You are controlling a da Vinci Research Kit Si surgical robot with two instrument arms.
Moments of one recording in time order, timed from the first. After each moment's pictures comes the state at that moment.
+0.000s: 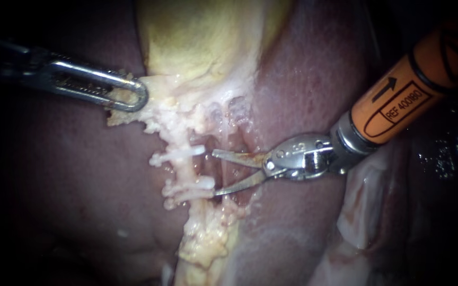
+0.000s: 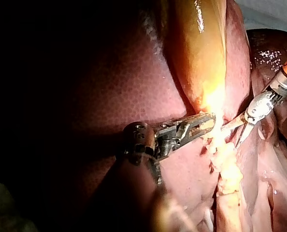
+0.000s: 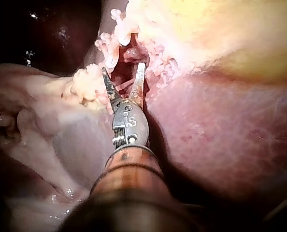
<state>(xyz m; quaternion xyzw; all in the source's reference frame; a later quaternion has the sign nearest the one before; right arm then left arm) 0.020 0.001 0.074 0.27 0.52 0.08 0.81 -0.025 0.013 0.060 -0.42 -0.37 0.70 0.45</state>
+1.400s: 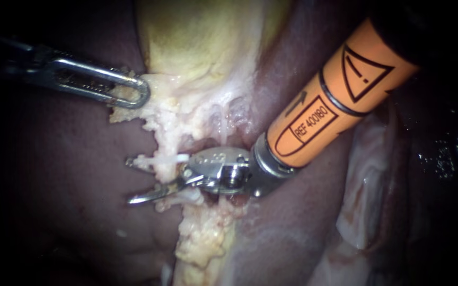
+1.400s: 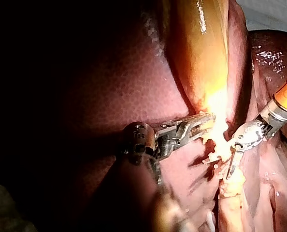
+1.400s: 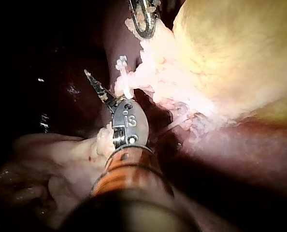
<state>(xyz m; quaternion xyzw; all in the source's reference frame) 0.032 -0.001 0.068 0.35 0.57 0.14 0.73 -0.025 0.013 0.061 -0.42 -0.37 0.70 0.44</state>
